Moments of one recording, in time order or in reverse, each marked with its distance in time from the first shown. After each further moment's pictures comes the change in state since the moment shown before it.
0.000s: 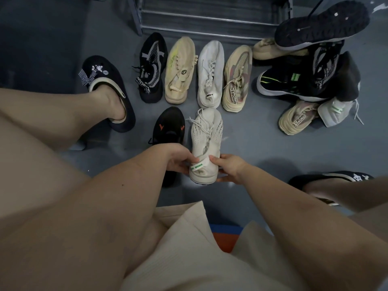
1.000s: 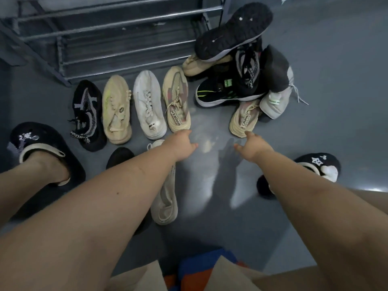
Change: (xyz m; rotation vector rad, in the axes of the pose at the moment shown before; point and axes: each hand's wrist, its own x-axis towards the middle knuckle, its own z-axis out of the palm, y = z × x) left_hand 0.042 0.129 0.111 1.157 0.401 0.526; right_hand -0.007 -0.023 -0.197 -0.679 0.594 -0.085
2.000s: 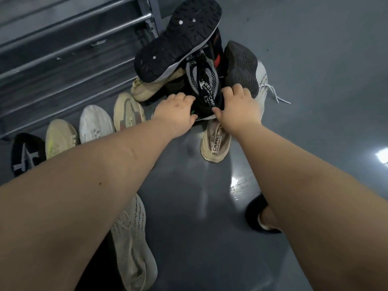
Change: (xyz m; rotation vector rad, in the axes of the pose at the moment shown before) left_hand 0.151 0.135 -0.044 0.549 0.244 0.363; right_hand 0.108 0.000 -0.106 -0.180 0.540 -0.239
